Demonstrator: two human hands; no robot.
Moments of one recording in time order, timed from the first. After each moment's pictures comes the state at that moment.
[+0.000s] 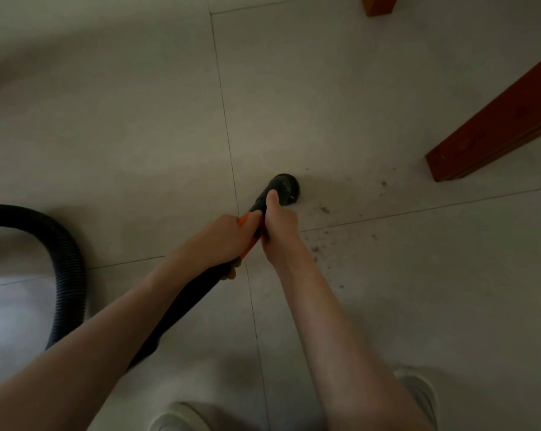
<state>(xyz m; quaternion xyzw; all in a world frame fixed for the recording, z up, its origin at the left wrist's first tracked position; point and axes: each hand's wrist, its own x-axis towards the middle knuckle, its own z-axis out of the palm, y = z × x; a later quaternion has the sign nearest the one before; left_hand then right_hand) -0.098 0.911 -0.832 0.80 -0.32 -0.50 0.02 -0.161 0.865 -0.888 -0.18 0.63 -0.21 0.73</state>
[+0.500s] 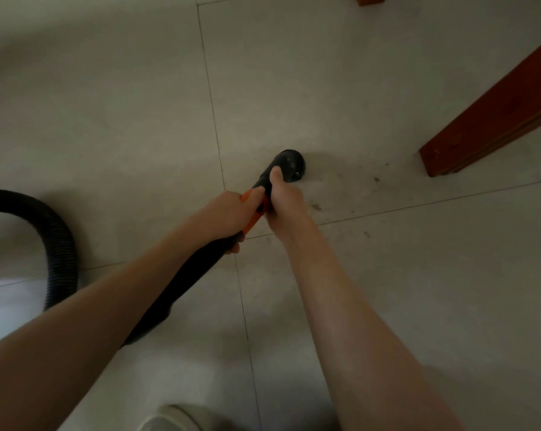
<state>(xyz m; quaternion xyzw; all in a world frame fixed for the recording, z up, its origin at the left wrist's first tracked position) -0.104 0.875 -0.841 0.80 -0.34 -0.49 0.04 -0.172 0.824 -0.895 -0.18 0.60 -0.23 0.74</state>
